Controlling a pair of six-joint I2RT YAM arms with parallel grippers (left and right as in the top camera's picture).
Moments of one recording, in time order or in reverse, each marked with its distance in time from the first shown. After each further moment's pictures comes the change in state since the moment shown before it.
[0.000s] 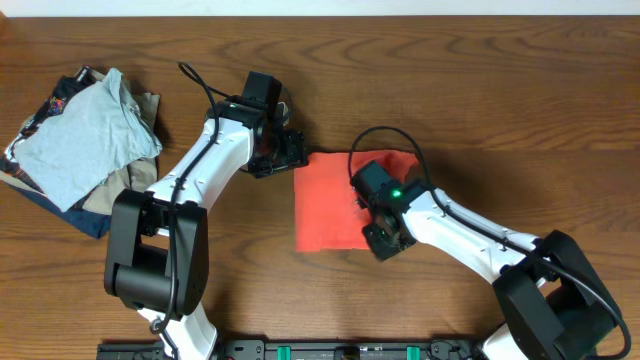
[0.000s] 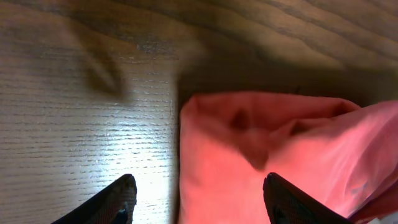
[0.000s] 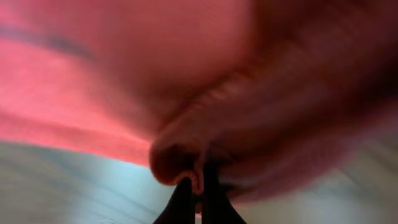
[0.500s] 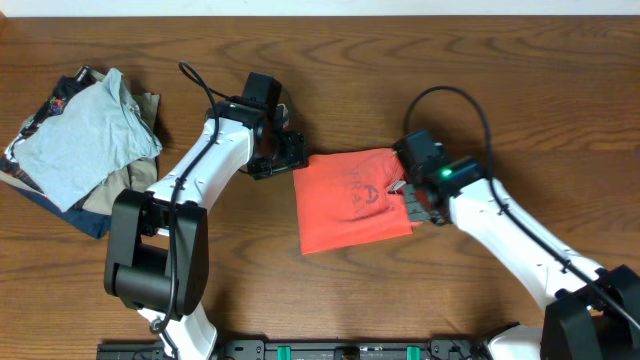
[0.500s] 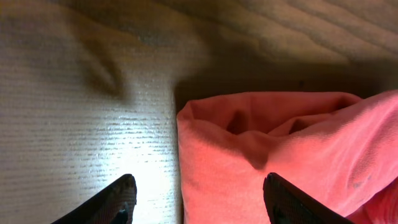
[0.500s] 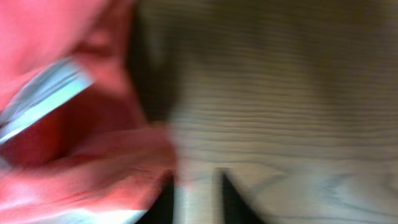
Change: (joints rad) left arm 0.000 0.000 0.000 -0.019 0.003 0.000; right arm -0.210 -0.151 0.054 -0.042 0.253 0.103
